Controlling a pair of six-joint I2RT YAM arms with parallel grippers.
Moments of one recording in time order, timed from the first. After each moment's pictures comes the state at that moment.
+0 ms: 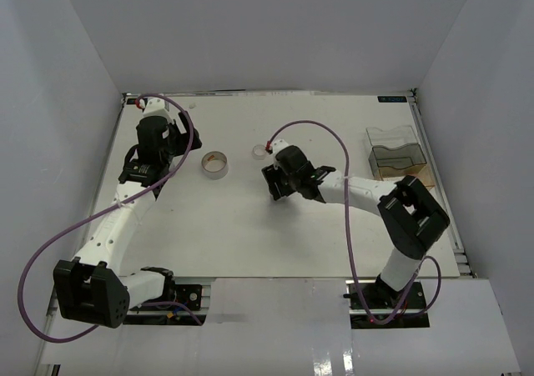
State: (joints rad) left arm -0.18 1.17 1.00 -0.21 -0.18 -0.32; right arm 0.83 1.73 1.06 -0.10 0.10 0.14
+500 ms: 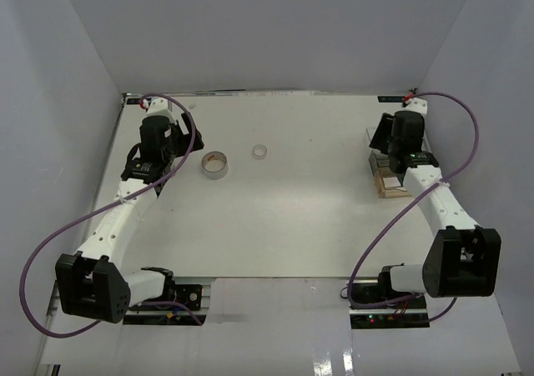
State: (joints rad) left arm -0.18 1.20 1.00 -0.21 -0.15 -0.32; right arm 0.11 1.32 0.99 -0.18 0.23 0.23
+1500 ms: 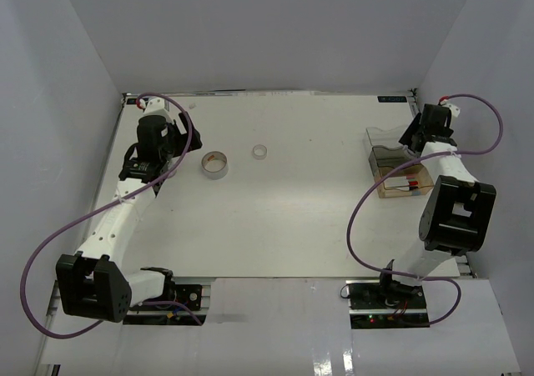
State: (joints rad) left arm -0.15 1.20 1.00 -0.21 -0.11 -0.33; right arm -0.20 1.64 1.17 -0.21 0.24 0.29
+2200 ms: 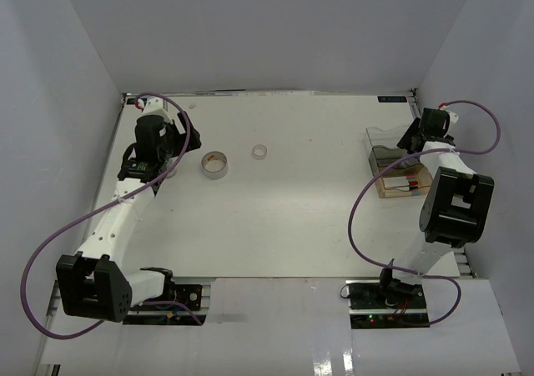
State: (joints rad) left arm -0.14 1.20 1.00 -0.21 -0.08 -0.34; right arm -0.23 1.72 1.17 -0.20 0.24 0.31
